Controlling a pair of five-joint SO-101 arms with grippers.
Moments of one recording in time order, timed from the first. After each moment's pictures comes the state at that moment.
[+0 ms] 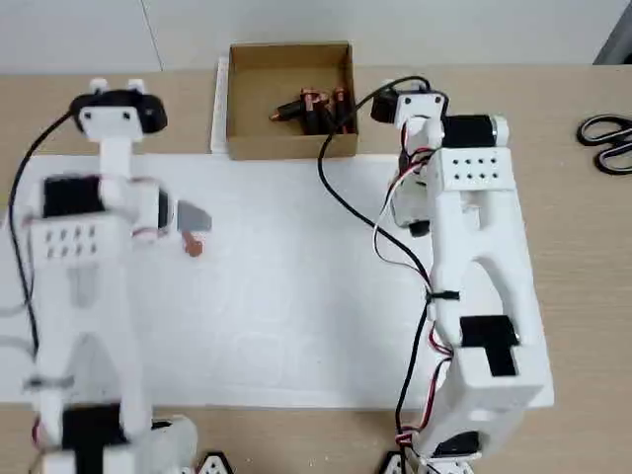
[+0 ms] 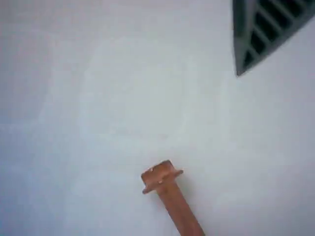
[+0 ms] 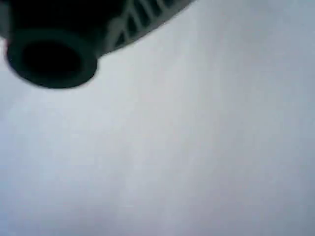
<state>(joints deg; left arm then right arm) -10.9 -8.6 2.5 90.2 0.6 -5.9 12.8 -18.9 95.9 9.4</state>
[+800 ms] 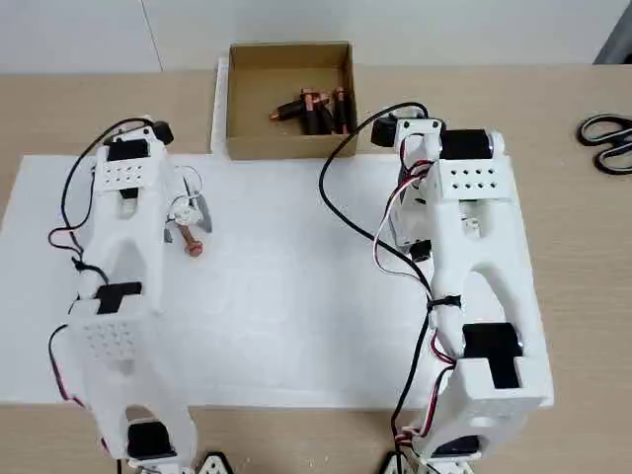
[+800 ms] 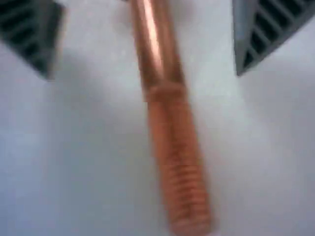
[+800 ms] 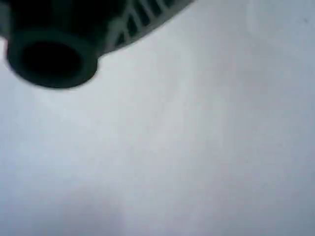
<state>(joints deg) -10.7 36.3 -20.5 85.8 18.5 -5.9 10.6 -10.9 95.9 9.4</state>
